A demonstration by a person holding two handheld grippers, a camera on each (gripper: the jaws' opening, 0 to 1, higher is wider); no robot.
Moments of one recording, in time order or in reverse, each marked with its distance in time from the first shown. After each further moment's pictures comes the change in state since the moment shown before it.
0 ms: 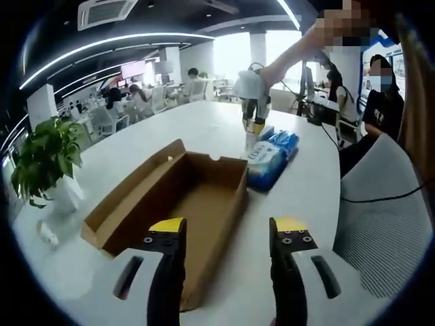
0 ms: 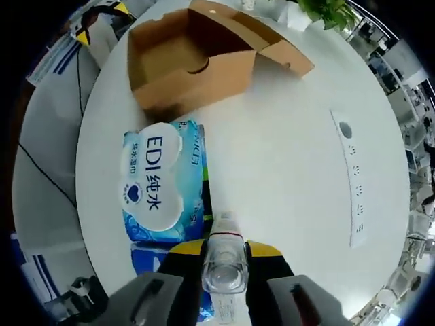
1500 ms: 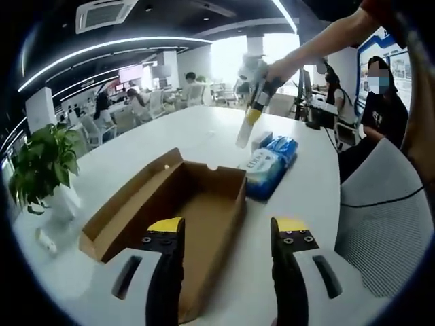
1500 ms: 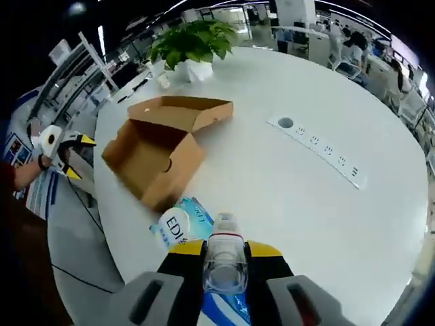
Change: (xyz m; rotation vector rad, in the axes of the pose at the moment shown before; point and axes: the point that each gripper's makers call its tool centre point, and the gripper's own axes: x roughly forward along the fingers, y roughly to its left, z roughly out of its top) left arm 0.008 -0.004 0.015 0.010 -0.027 -0.011; right arm -0.054 -0.001 0.022 0.570 -0.342 0.053
